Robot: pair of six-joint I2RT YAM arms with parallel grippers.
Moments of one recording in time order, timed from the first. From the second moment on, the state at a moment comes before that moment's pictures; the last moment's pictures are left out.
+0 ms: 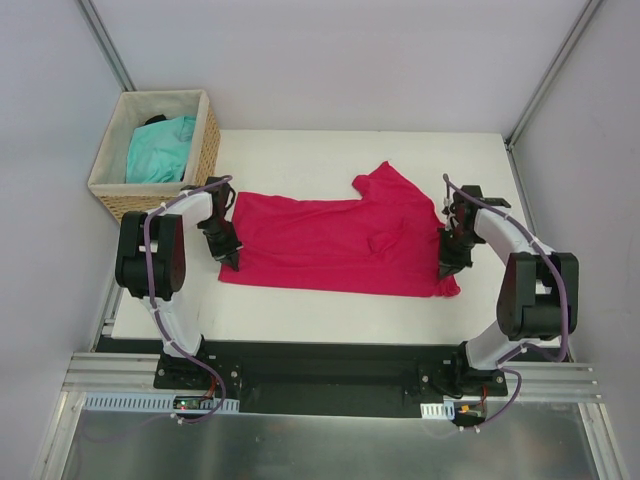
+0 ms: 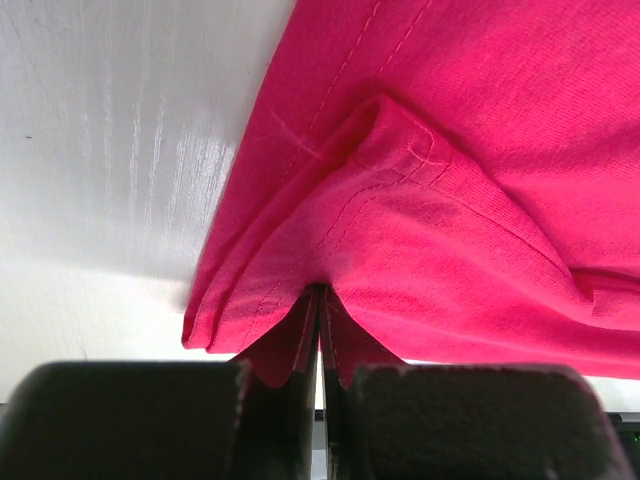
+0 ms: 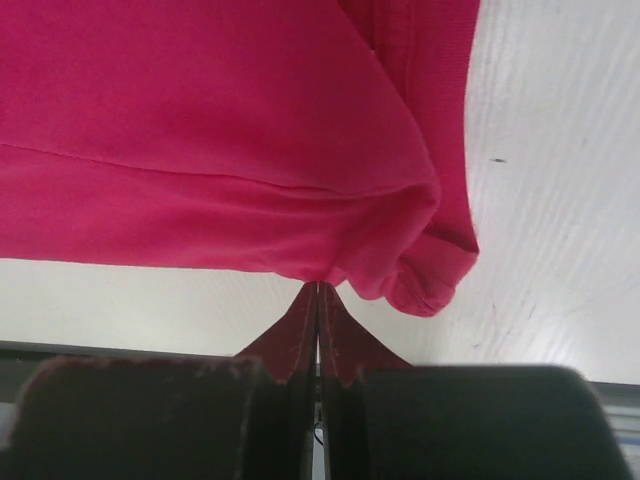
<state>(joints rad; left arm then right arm) -0.08 1.84 1.16 -0.90 0.13 -0.48 0.04 1.59 1.07 -0.98 -0.11 0.15</state>
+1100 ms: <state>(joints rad) -0.05 1.67 0.95 -1.02 0.15 -0.50 0.04 1.80 1.02 -1.11 0.00 0.16</state>
